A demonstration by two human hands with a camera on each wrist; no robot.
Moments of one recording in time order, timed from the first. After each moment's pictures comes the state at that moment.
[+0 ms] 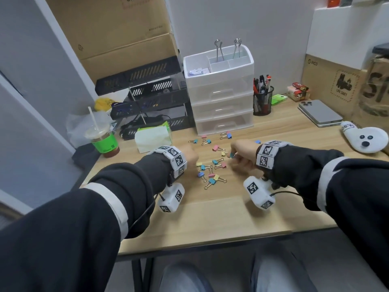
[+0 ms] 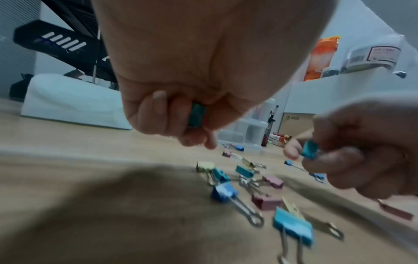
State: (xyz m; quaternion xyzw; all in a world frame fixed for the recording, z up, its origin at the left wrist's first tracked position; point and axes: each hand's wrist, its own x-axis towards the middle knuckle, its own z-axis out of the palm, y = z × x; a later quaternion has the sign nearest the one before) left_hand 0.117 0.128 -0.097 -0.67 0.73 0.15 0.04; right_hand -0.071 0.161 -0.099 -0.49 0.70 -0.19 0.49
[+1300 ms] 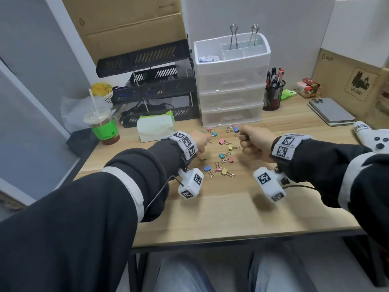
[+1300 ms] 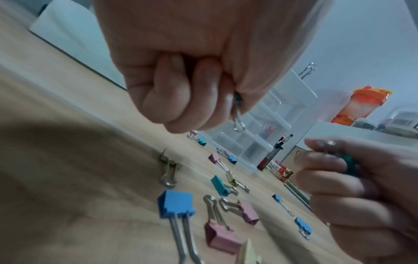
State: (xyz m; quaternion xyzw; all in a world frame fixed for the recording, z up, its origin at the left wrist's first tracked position) left_hand 0.106 0.127 -0.084 -0.69 0.59 0.40 -0.12; right_hand -0.074 0.150 -0.106 -0.43 0.60 -0.35 0.57
